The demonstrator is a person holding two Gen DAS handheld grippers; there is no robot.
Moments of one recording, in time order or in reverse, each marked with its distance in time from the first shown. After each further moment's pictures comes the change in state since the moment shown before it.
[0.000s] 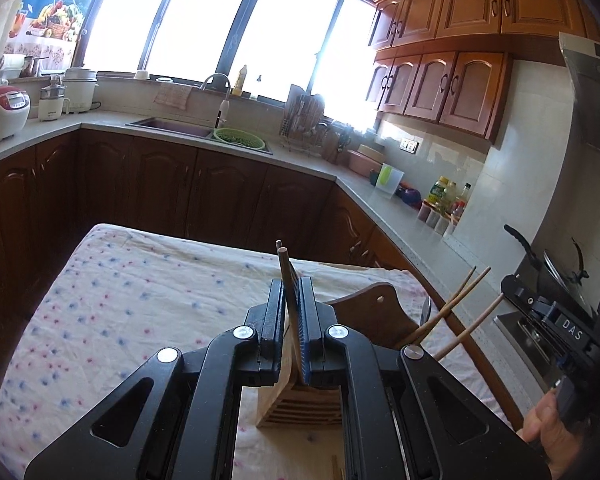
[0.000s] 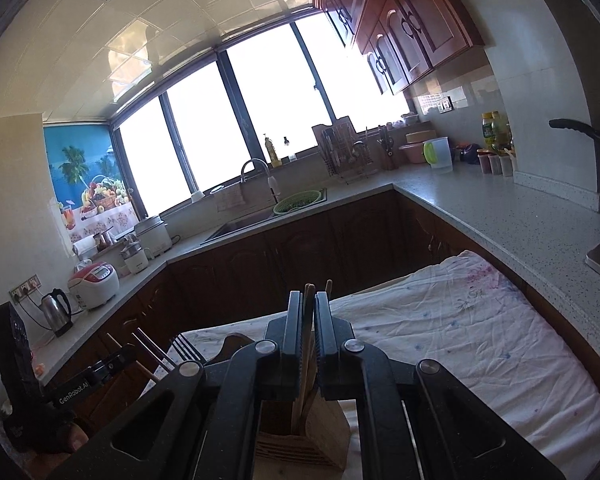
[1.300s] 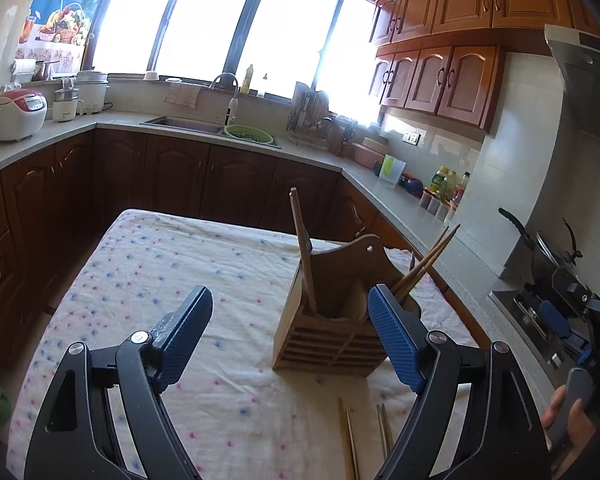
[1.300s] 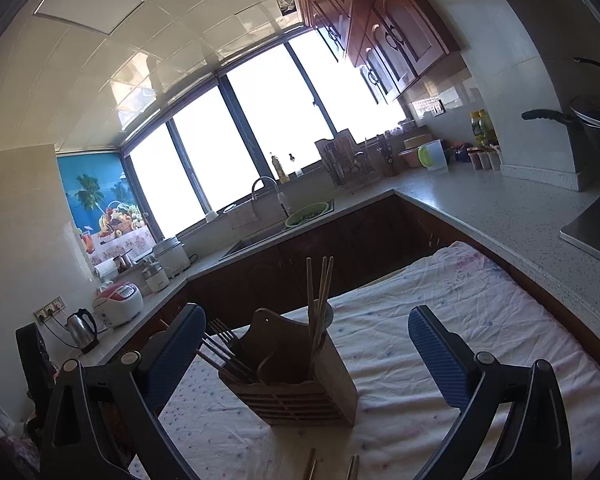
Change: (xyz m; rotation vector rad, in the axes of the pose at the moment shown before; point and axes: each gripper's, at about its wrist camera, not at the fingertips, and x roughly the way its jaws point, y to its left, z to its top) left arm -0.071 0.002 -0.033 0.012 0.029 0.037; right arm -0.089 -0.014 -0.022 0.083 -0.049 0.047
